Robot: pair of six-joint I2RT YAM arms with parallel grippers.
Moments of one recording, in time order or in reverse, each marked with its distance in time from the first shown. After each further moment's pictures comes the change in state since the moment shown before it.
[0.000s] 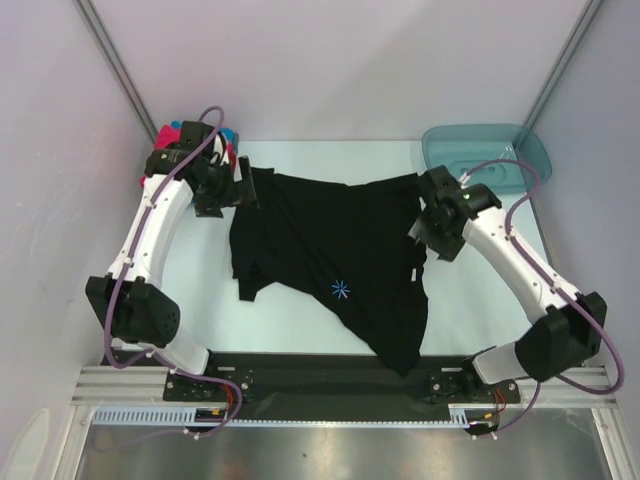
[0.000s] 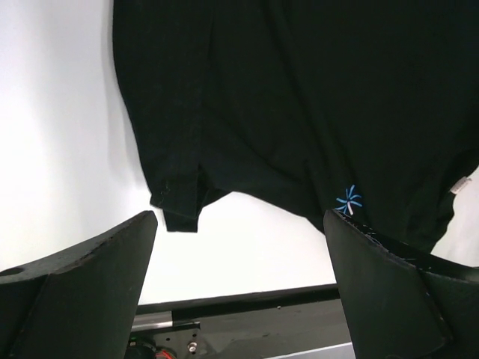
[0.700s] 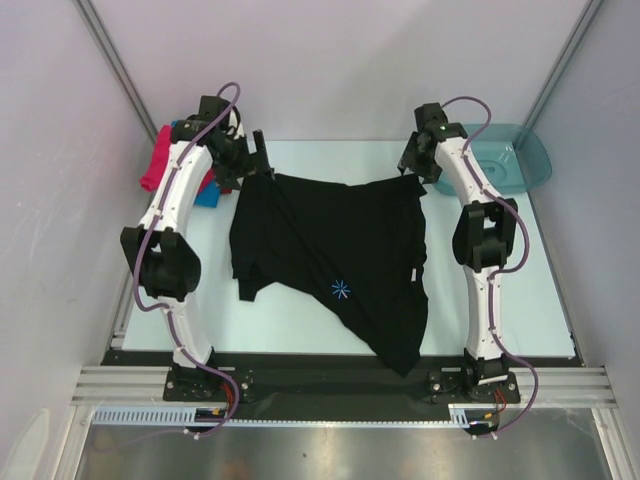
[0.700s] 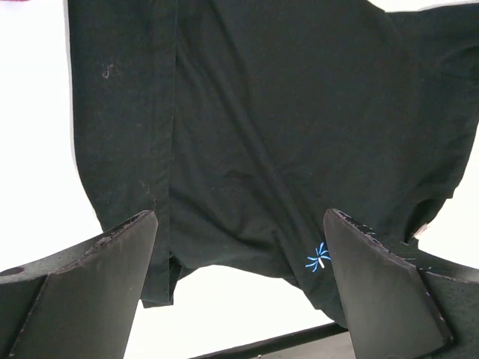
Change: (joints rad) left arm 0.005 0.369 0.354 0.037 0.083 -0.010; right arm -0.273 0.924 0.895 0.246 -0.169 -0.464
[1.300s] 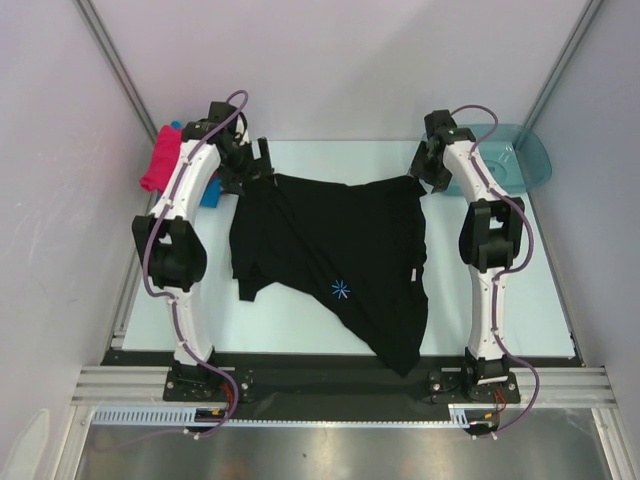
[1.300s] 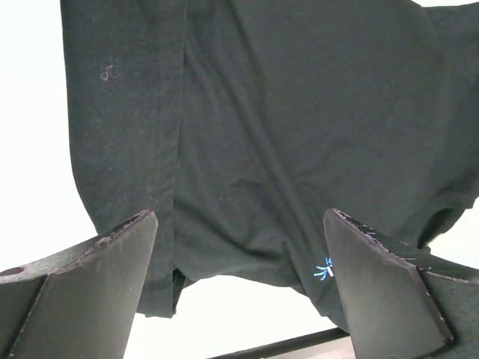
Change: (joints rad) left arm 0.000 0.087 0.026 0.000 -0.005 0.000; right arm -0.055 -0.019 -0.084 -0.010 -0.015 -0.055
